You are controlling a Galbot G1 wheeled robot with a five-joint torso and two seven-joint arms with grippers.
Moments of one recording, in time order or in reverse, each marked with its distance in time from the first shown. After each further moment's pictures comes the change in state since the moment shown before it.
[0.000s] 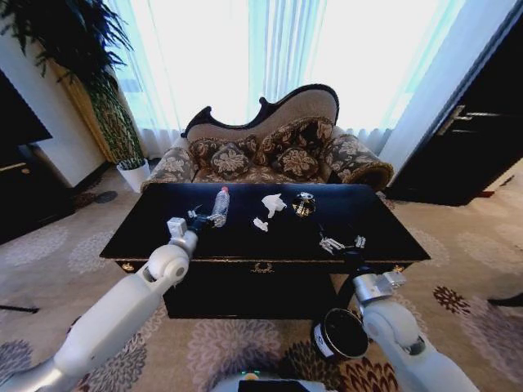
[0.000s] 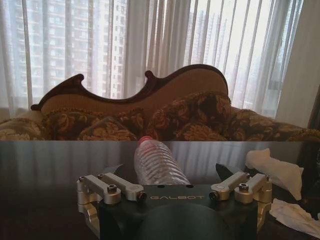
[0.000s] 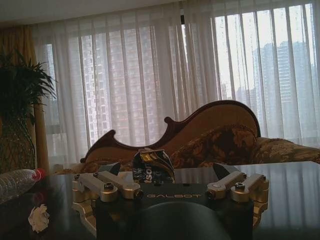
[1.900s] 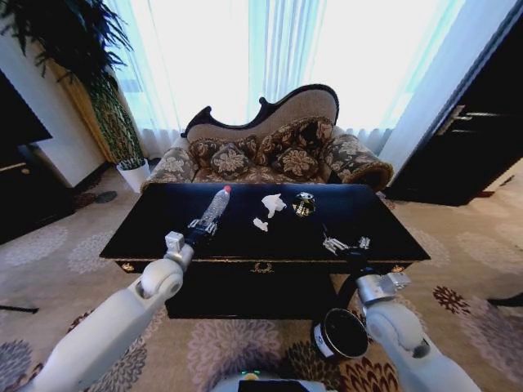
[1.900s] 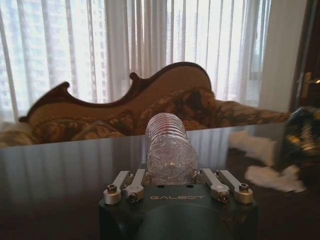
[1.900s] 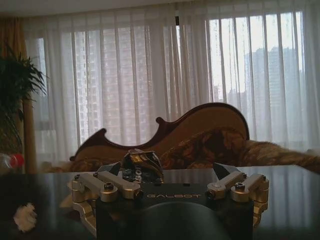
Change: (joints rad) left arm 0.182 0.126 -0.084 -0.150 0.038 -0.032 0.080; right arm -0.026 0.007 0.029 0.019 -0.054 -0.020 0.035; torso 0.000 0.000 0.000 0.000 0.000
